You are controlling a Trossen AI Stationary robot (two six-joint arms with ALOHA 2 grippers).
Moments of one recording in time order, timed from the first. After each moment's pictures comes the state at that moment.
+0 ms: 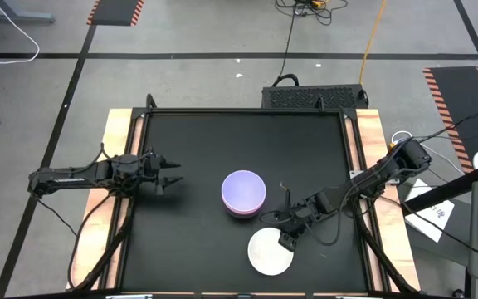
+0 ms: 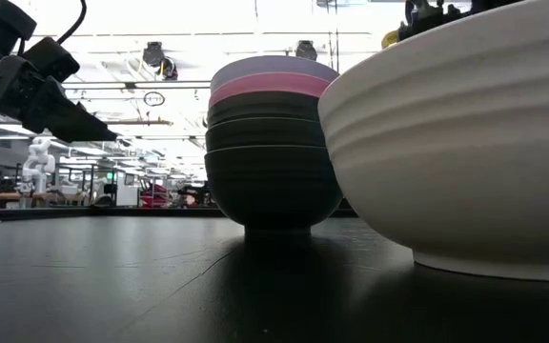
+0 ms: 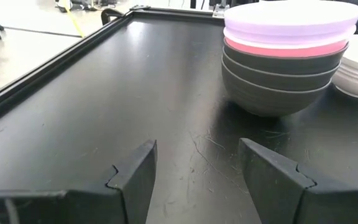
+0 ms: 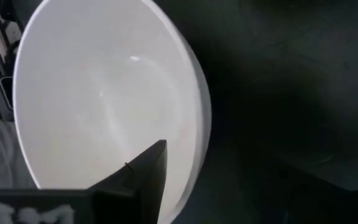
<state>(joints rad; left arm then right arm) 0.08 0.13 0.11 -0.31 -0.09 -0.06 0.44 1.55 0.87 -0.35 -0.13 1.04</state>
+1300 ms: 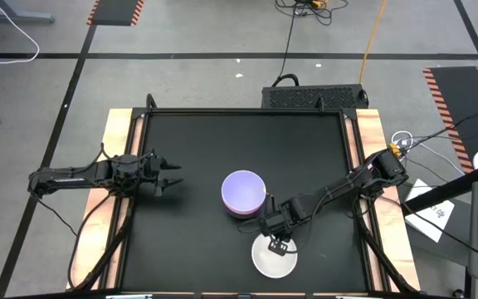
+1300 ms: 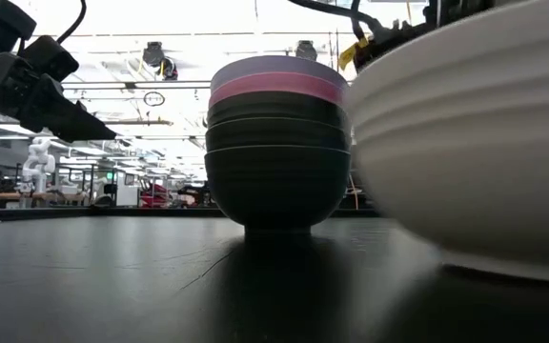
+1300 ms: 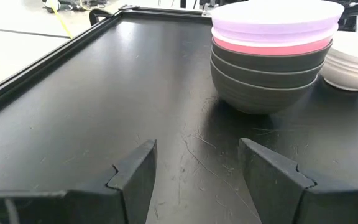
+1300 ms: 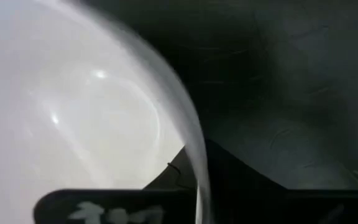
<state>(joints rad) 0.08 0.13 0.11 -0.31 -0.05 -0.05 0.39 1.83 1.21 -0.74 -0.21 0.87</state>
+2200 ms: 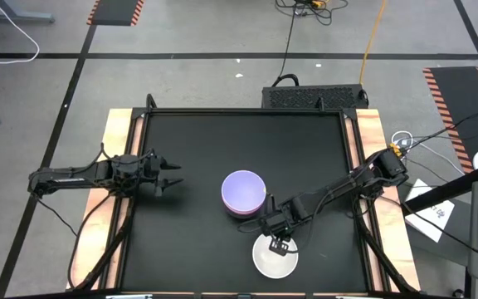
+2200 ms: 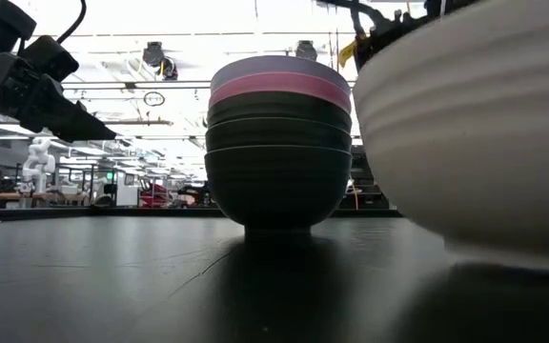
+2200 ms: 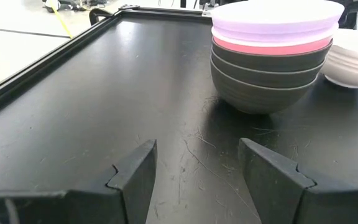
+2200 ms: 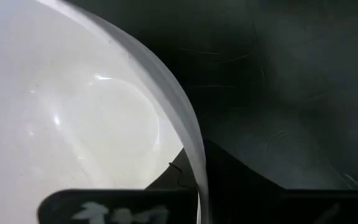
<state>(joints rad) 0.08 0.13 0.11 -0.31 -0.05 -0.05 0.39 1.81 1.21 -0.74 -0.20 0.84</state>
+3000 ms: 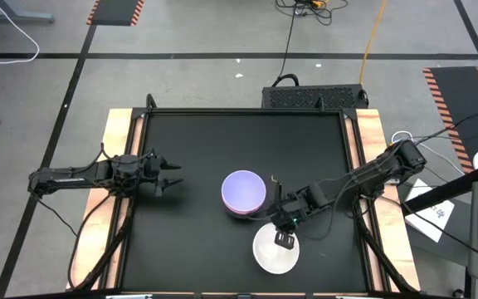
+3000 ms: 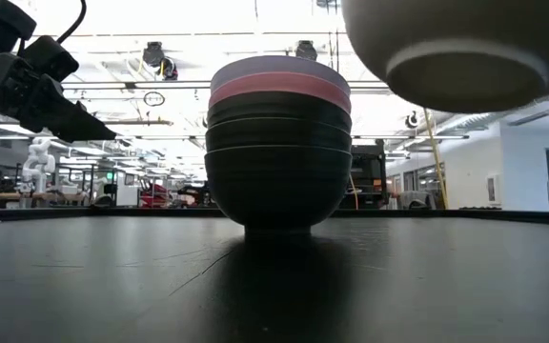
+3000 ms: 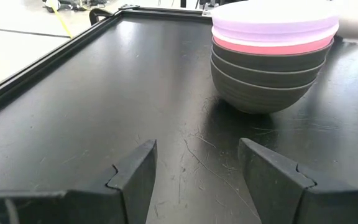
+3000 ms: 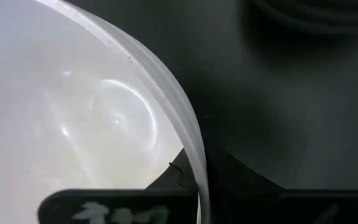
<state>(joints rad) 0.08 0.13 0.11 -0.31 -0.05 -0.05 0.38 1.60 1.21 -0.73 -0.13 0.73</state>
